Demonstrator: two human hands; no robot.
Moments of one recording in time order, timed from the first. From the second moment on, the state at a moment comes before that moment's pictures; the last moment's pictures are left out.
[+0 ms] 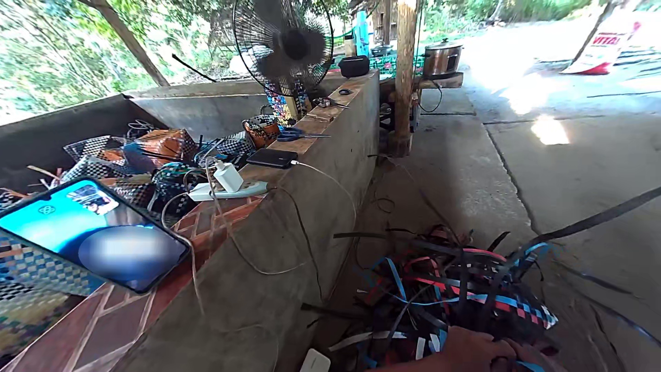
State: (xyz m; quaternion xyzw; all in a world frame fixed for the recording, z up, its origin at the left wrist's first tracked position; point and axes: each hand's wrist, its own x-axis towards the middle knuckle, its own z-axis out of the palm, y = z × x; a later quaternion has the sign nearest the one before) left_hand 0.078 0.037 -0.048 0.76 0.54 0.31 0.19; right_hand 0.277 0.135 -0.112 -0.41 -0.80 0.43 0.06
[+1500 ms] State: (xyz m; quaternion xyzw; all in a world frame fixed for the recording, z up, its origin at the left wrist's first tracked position) left_hand 0.043 0.033 -0.005 0.58 0.49 0.43 0.49; right_hand 0.228 0.082 -0.021 -0.45 -0.83 0.28 0.17
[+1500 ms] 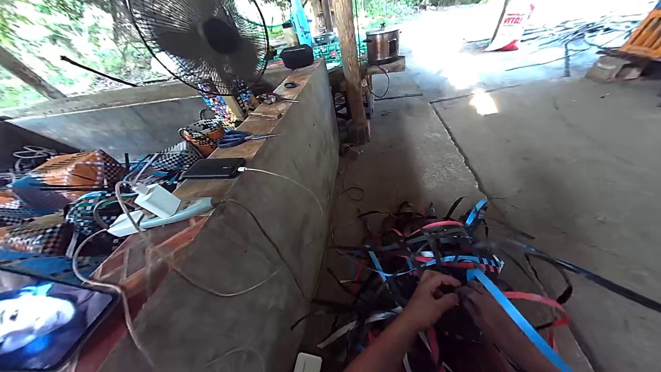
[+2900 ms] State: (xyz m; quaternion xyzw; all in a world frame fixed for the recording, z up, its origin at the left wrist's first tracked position) left_hand 0.034 -0.004 -0.002 0.53 0.47 0.50 0.50; right_hand 0.205 0.060 -0.012 -0.56 -0.78 0.26 0.06
